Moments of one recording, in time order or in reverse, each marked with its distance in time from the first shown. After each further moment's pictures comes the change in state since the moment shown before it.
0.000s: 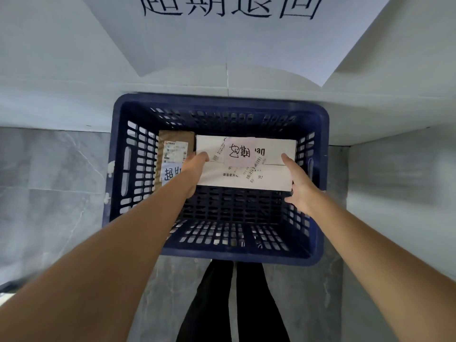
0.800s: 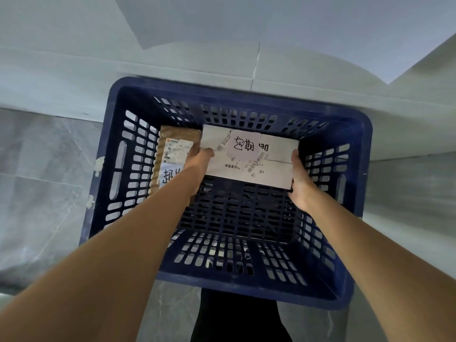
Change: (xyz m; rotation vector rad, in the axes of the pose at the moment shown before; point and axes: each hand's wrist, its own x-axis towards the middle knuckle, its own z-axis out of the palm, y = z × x) left_hand 0.077 -0.007 -0.001 -0.134 0.042 0.124; right_hand 0.094 -0.006 0.038 -0.006 0.031 -0.066
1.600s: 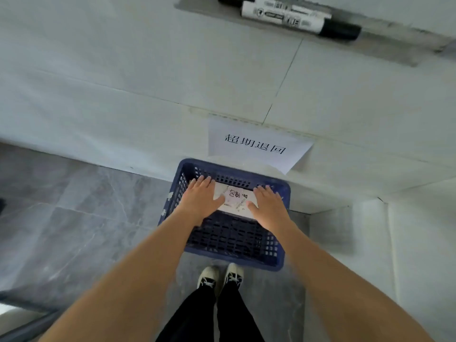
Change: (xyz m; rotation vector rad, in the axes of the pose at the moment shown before) left_hand -0.320 0.089 -0.139 1.211 -0.013 0.691; right_hand -0.367 -0.080 0.026 -1.546 0.156 -0.794
